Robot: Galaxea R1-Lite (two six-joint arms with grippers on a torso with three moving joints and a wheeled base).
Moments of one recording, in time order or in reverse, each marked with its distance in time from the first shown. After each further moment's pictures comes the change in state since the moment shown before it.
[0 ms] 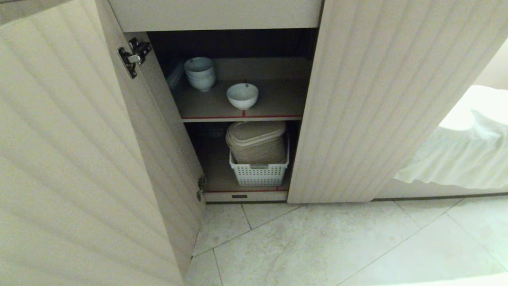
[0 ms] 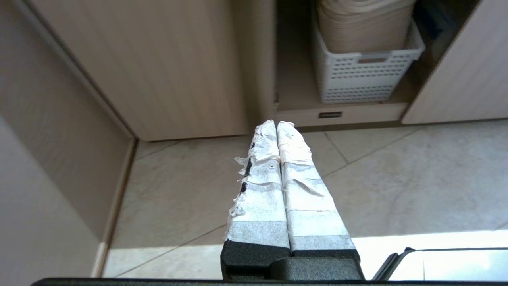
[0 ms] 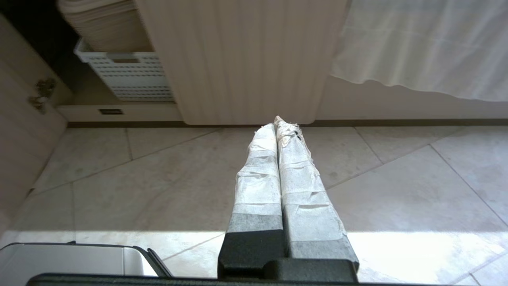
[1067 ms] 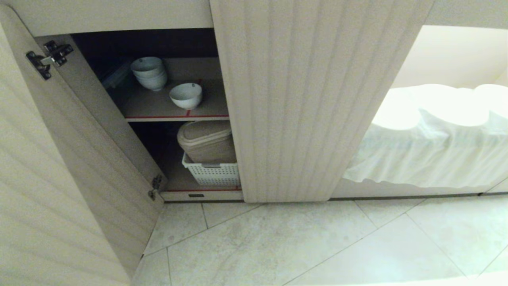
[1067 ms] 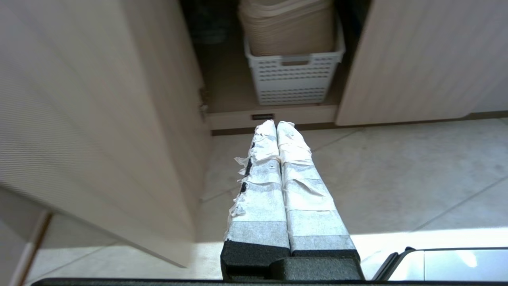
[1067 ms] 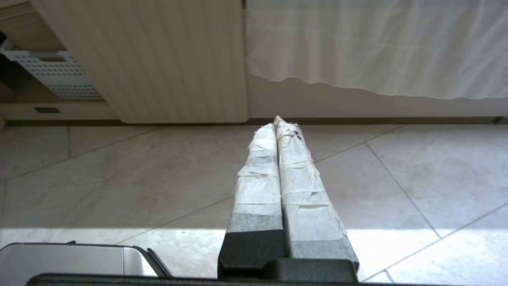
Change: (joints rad) left arm 0.000 0.000 0.000 0.001 0.000 0.000; right arm 0.000 0.000 0.000 0.000 0.000 0.000
